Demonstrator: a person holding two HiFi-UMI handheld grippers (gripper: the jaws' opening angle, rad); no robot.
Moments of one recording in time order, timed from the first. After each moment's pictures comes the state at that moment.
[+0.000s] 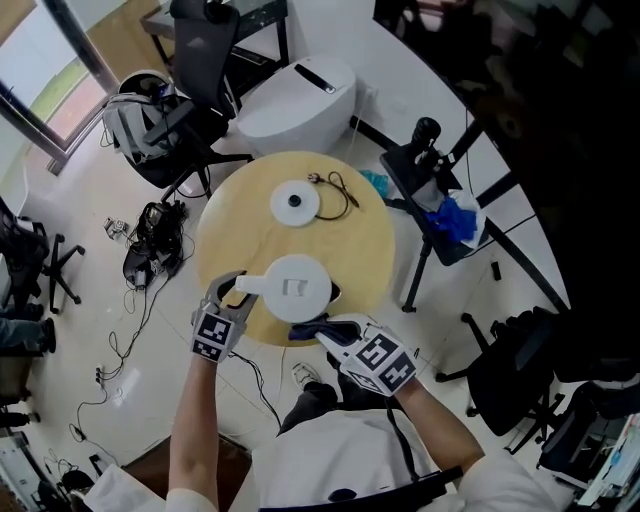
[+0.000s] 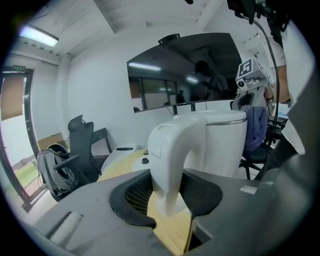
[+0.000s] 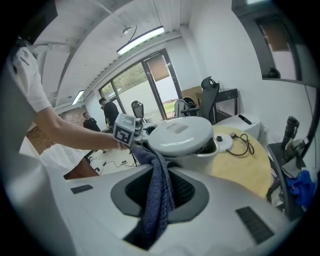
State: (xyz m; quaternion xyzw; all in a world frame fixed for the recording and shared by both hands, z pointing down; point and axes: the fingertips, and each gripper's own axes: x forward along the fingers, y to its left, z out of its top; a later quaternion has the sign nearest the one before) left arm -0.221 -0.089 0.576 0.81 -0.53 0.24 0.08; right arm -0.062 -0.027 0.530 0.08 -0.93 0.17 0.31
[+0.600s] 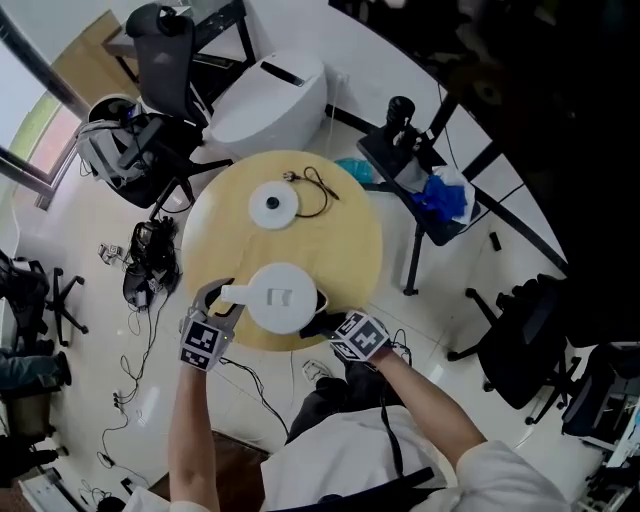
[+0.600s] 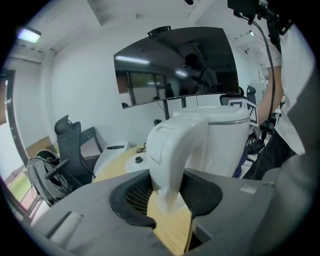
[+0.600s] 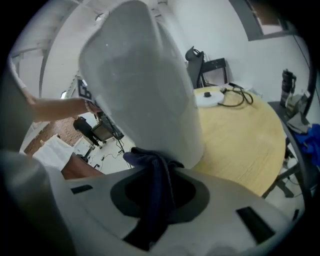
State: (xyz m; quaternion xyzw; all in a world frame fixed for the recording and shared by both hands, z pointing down) left arm -0.217 -0.099 0.576 0.83 -0.47 0.29 0.08; right arm -0.045 -0.038 0.690 0.10 -0.87 0.26 0.40
